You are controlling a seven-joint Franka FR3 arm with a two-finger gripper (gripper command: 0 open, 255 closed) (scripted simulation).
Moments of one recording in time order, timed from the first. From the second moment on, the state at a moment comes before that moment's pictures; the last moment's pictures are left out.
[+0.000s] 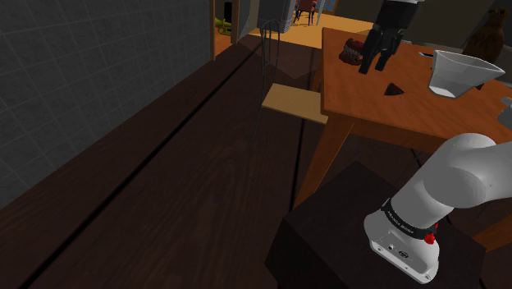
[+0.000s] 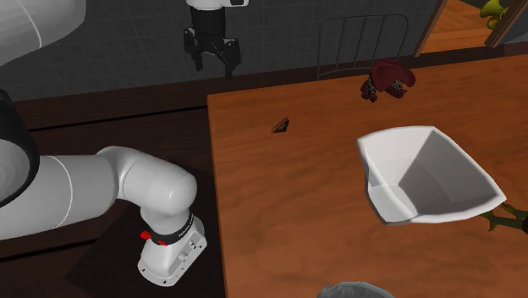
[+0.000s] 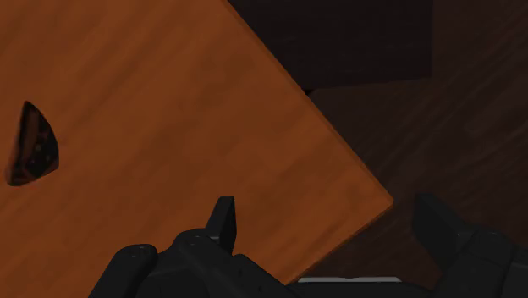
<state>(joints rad) 0.00 -0.74 -0.07 -2.29 -0.01 1.48 0.00</state>
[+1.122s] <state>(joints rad) -0.21 -0.84 -0.41 -2.45 -0.17 1.75 -0.12</state>
